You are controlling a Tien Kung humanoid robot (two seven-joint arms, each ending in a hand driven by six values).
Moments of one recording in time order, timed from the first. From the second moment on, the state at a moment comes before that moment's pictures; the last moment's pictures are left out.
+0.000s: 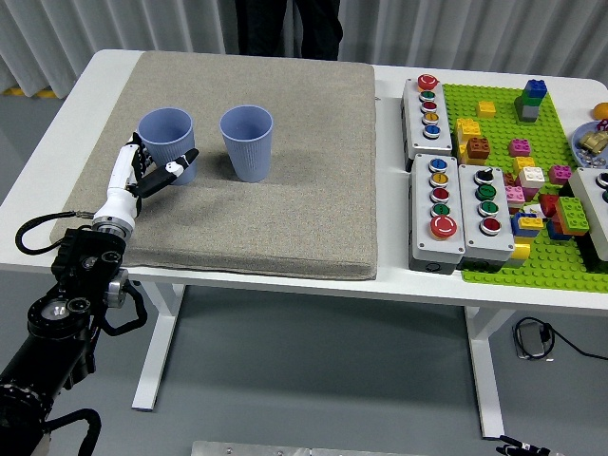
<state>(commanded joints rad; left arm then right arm) -0.47 0.01 -1.50 -0.72 1.41 0.03 -0.33 0.24 -0.08 0.85 0.18 -0.46 0.10 -0.14</state>
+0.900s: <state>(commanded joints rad) -0.51 0.03 -1.46 -0.70 1.39 0.03 -0.33 0.24 -0.08 0.85 0.18 -0.46 0.10 -0.14</state>
